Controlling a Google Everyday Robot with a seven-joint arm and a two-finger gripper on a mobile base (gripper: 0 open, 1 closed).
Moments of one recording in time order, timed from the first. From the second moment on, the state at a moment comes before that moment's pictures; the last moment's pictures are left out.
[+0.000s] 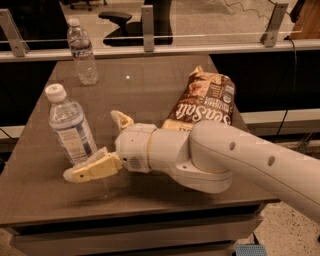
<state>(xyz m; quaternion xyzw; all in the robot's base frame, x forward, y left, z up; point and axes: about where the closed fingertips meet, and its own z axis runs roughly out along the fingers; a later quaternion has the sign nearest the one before) 0.439 0.150 0.876 -0.44 0.61 0.41 0.52</state>
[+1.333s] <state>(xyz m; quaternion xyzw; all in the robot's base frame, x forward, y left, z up) 0.463 0.175 0.885 -0.45 0.59 0.42 0.52</state>
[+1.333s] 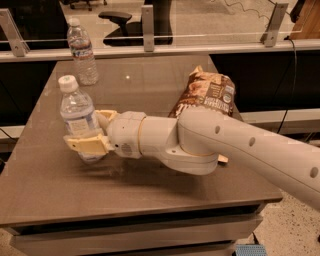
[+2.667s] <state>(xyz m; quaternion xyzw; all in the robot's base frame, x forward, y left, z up) 0.493 0.160 0.949 -0.63 0.59 0.34 0.38</state>
